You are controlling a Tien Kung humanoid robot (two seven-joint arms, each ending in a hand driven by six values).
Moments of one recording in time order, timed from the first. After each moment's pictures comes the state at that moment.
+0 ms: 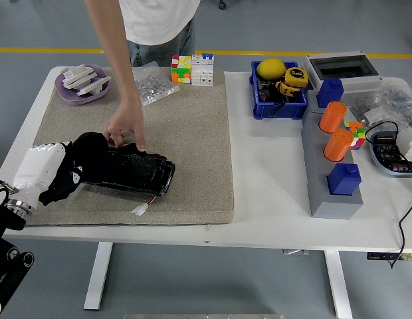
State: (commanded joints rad) left arm -0.07 0.32 -1.31 -1.20 2.25 0.34 -0.08; right arm -0.08 -0.15 2.05 0.18 -0.80 -0.12 0.04
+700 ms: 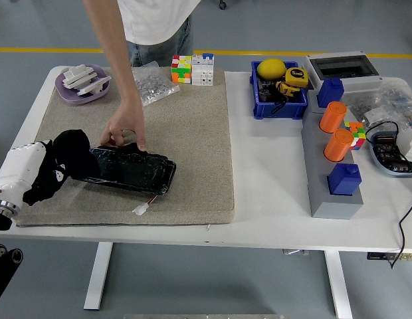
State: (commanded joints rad) left arm -0.07 0.33 -1.35 -1.17 2.19 0.35 -0.10; right arm -0.12 -0.15 1.74 0.18 -0.52 -0.14 0.01
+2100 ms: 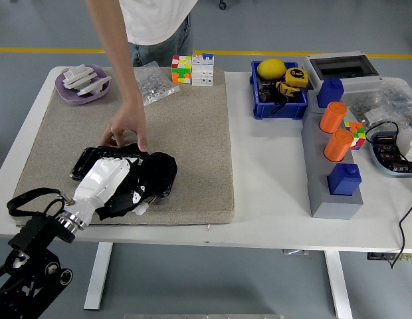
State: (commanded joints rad) left arm -0.10 0.31 -0.99 -1.37 2.14 0.32 -0.12; right arm -0.14 -0.17 1.51 0.18 -0.36 -0.11 -0.03
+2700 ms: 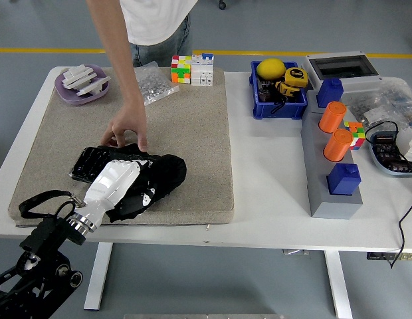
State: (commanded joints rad) left arm -0.11 0.28 -0.98 -1.34 2.13 0.34 -0.10; right arm -0.14 -0.17 1.52 0.18 -0.37 -0.11 -0.03
